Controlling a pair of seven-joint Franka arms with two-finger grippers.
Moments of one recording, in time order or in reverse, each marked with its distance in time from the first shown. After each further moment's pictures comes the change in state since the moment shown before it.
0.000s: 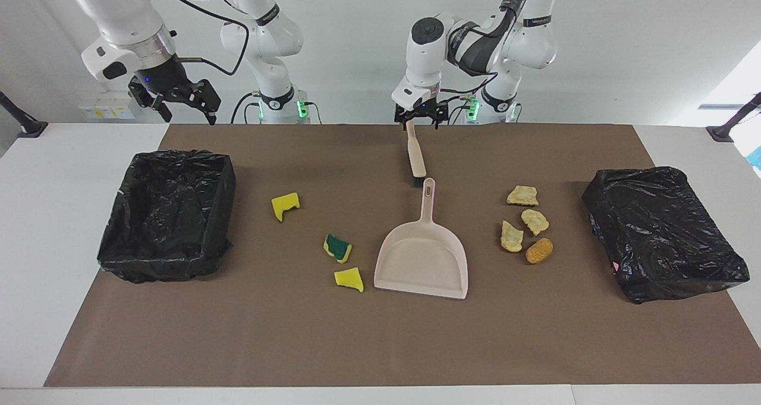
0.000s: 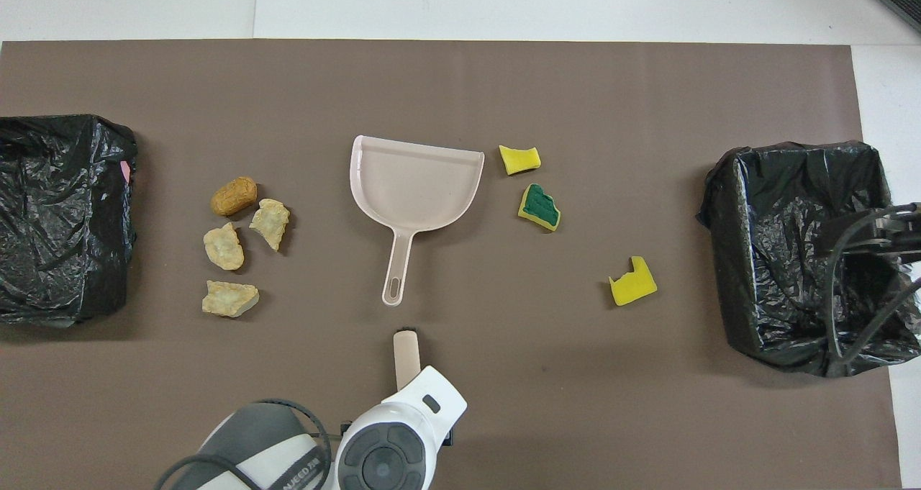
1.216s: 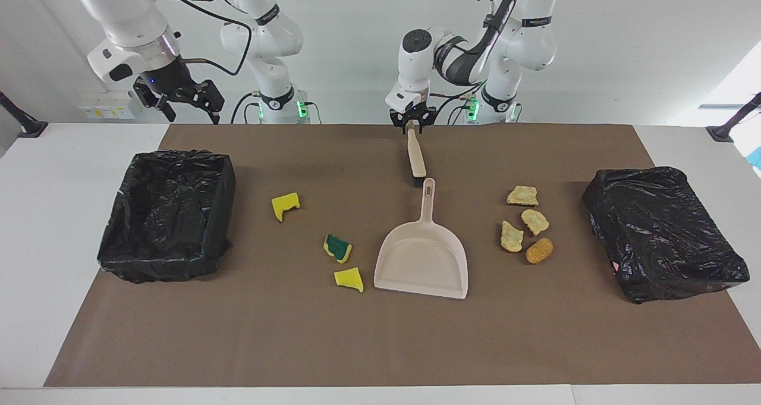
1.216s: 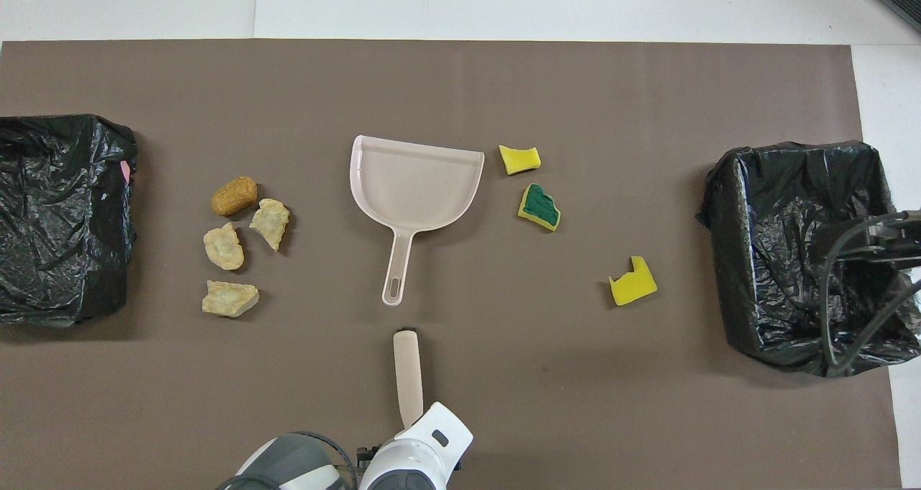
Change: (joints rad) left arm -0.087 0.014 0.003 -0.120 -0.010 0.162 -0.097; right arm 0.001 -0.014 0.005 -0.024 0.000 0.000 0.000
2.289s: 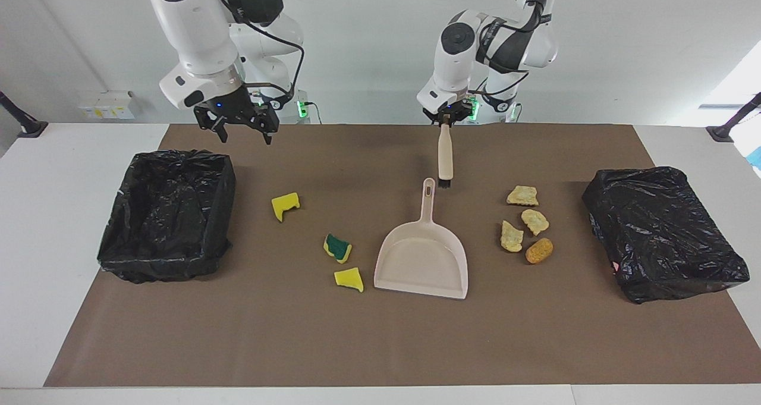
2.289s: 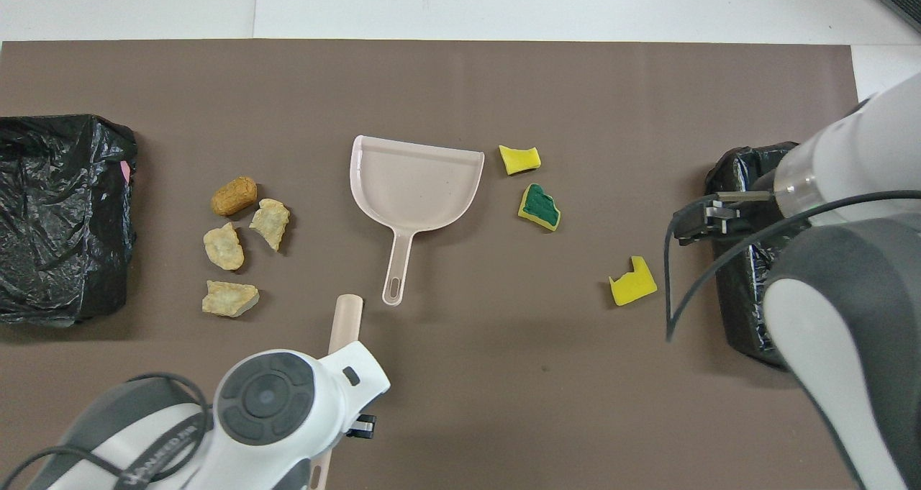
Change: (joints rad) left arm 0.330 -0.132 0.041 0.192 0.001 -0.499 0.488; right arm 0.228 0.111 0.019 0.012 0.005 0.107 0.233
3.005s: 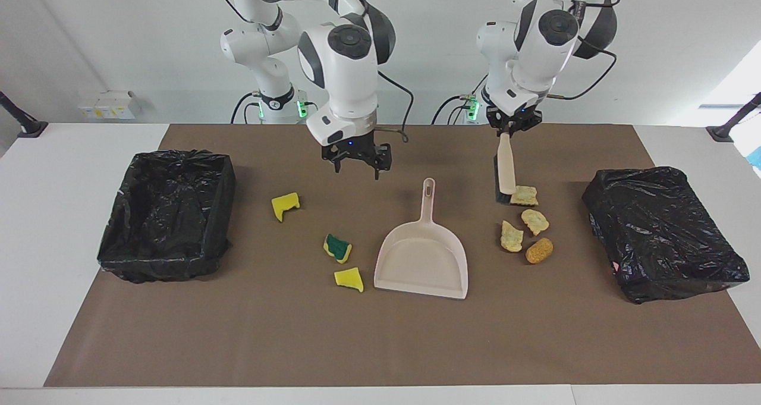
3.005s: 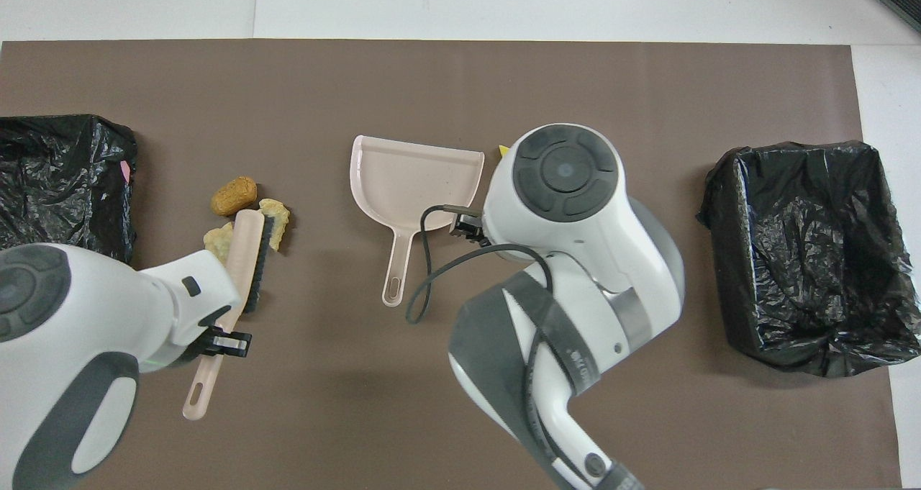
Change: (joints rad) left arm 0.359 0.055 0.004 0.158 0.105 0.028 0.354; right arm 0.353 0.249 0.011 0.063 0.001 0.270 0.556
